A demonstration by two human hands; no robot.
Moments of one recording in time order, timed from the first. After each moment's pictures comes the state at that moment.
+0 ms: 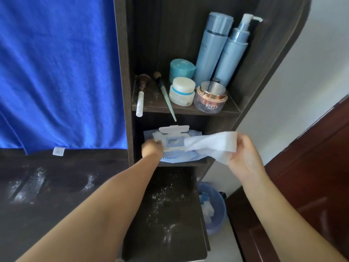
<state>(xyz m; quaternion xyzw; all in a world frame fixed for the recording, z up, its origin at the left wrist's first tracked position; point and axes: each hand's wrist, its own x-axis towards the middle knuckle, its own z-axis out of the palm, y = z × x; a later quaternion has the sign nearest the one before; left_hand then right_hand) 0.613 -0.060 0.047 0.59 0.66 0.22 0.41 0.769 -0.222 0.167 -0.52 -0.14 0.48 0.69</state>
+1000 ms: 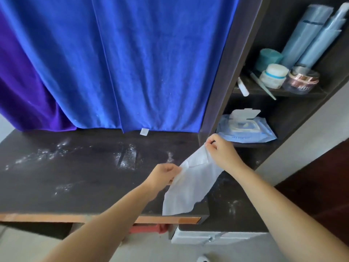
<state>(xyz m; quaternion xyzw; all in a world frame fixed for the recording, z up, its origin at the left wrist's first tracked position) 0.326 -0.177 0.048 0.55 0.48 0.22 0.64 0.520 -0.193 0.107 -0.75 -0.56 0.22 0.29</state>
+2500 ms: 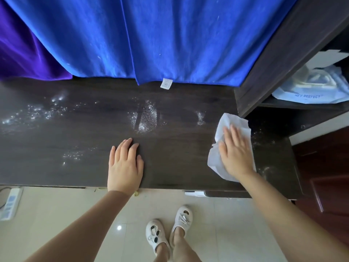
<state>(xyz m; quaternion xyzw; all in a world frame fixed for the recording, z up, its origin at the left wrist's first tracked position) 0.172 -0.160 -0.076 0.76 0.63 0.14 0.07 0.481 -0.187 -0.076 -0.78 -0.62 0.08 0.00</state>
